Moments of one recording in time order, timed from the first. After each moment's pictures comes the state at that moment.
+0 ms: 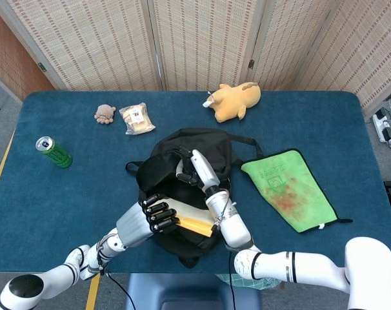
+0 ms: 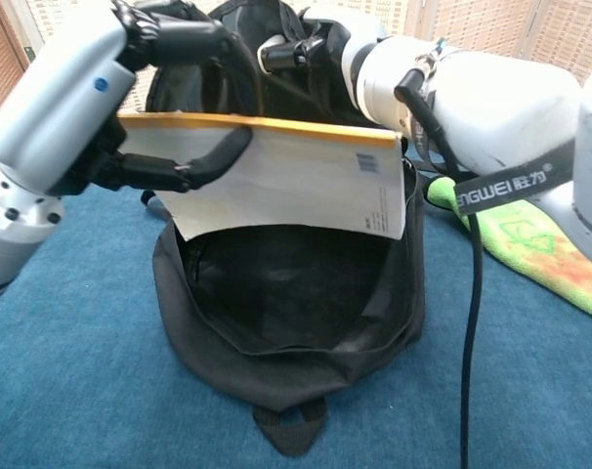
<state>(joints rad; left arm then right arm) -0.76 -1.95 -0.10 -0.72 2.01 1.90 -0.22 0.91 -1.75 0.55 -1.68 -0.74 1.01 0.08</state>
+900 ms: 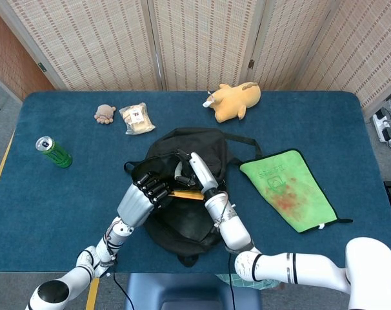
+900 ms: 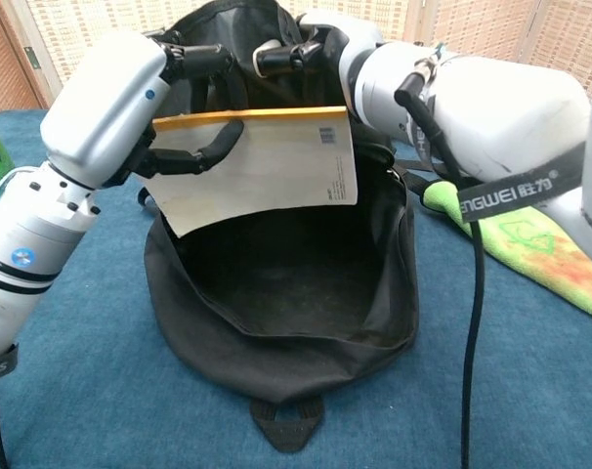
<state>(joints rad) -0.77 -2.14 -0.14 -0.40 1.76 1.86 -0.23 0.90 -1.74 0.54 -1.71 -0.73 1.00 0.12</state>
